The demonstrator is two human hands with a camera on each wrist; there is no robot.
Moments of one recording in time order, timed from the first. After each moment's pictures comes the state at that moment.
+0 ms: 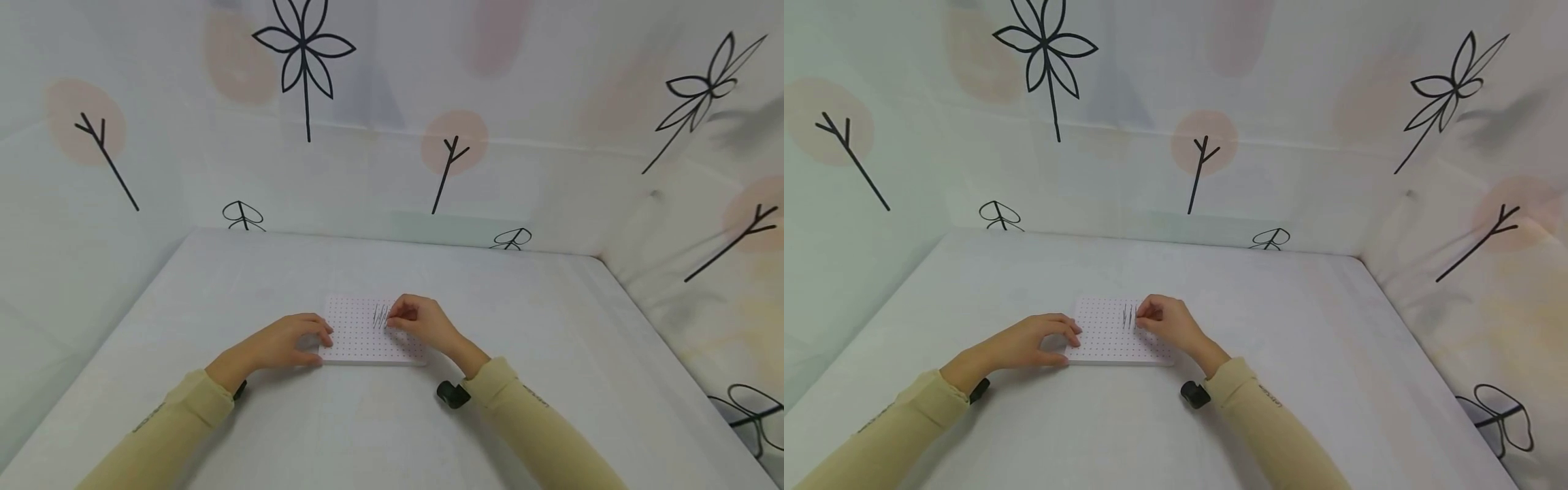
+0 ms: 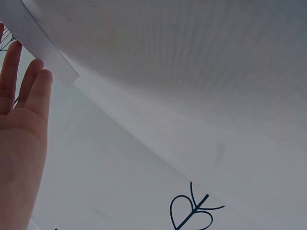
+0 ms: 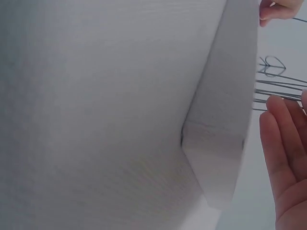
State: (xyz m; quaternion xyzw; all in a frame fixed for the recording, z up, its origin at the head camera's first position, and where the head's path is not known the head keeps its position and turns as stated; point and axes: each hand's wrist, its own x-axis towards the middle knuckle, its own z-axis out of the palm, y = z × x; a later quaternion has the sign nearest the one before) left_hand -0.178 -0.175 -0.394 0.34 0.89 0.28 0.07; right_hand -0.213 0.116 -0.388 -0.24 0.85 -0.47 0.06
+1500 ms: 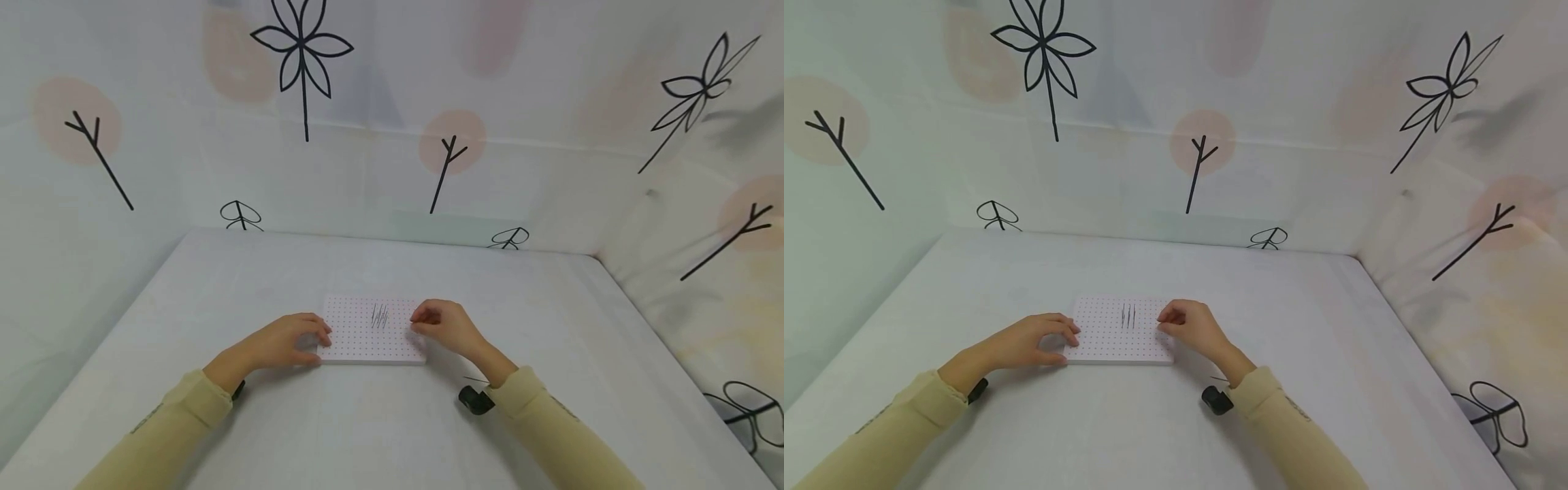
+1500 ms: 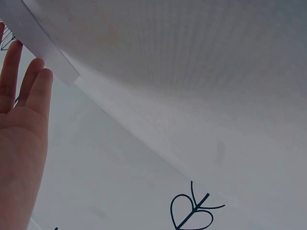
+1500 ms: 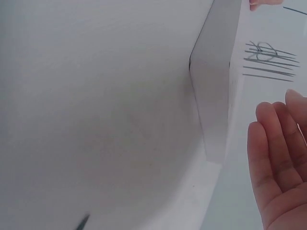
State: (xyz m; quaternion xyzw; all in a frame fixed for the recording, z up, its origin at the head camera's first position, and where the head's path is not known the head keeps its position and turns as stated) left_hand -0.181 -0.178 -0.396 0.35 0.89 0.28 0.07; right_hand -0.202 0.146 -0.381 -0.21 0.89 -0.40 0.03
